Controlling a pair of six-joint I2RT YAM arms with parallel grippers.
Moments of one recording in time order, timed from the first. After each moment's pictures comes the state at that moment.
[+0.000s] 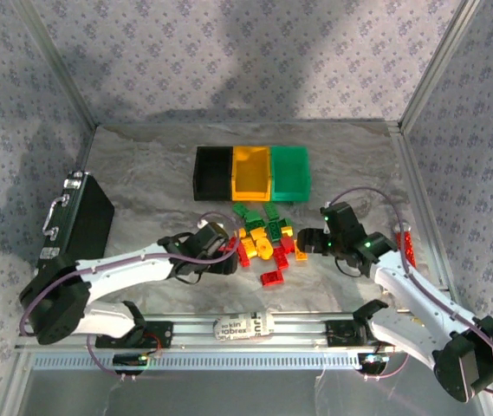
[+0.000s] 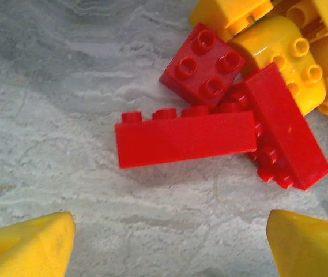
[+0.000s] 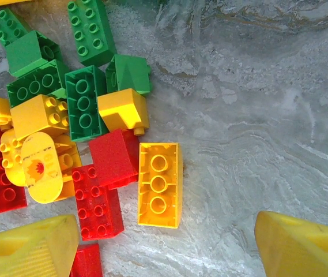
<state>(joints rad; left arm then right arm) -0.94 1.32 0.68 -0.45 -0.12 -0.72 0.50 0.94 0.65 -0.65 0.00 0.49</state>
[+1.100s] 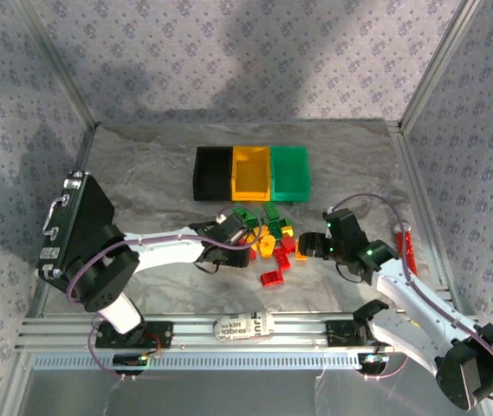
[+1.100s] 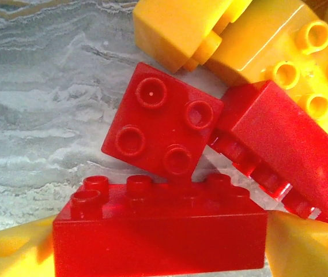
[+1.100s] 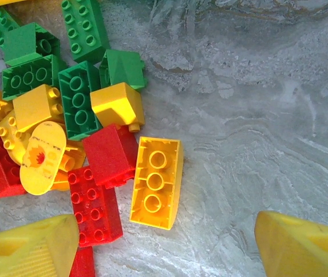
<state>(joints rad) -0.94 1.62 0.87 -0.45 -0.12 -0.72 0.49 0.88 0.57 -0.59 0.00 0.51</state>
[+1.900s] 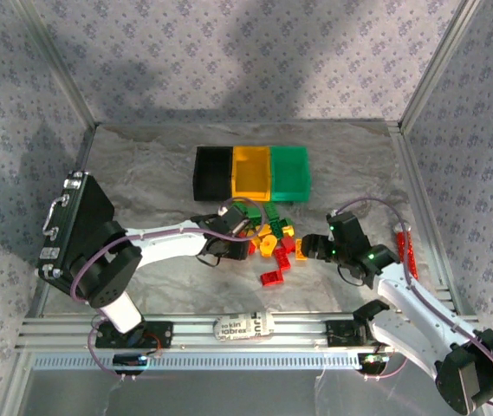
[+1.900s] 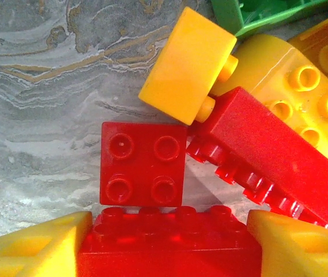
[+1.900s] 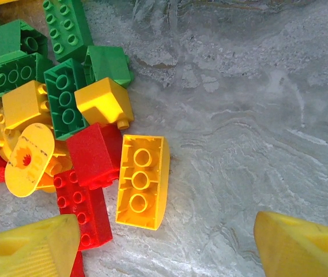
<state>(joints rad) -0.90 1.65 0.94 -0.49 -0.14 -0.66 0.47 0.85 0.52 -0.56 0.00 0.53</state>
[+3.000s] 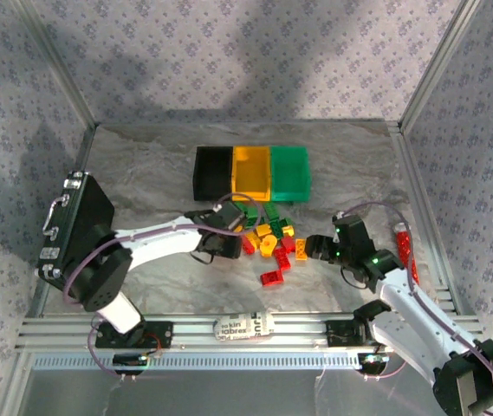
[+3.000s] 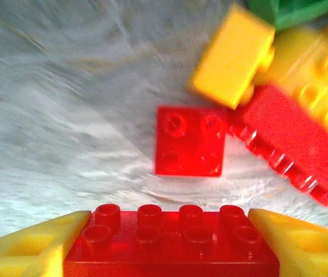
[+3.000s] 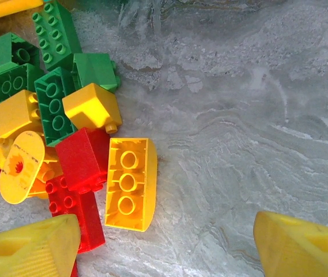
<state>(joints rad) -0.85 1.57 0.99 -0.63 -0.15 -0.60 0.41 0.79 0.47 -0.55 -0.02 0.54</state>
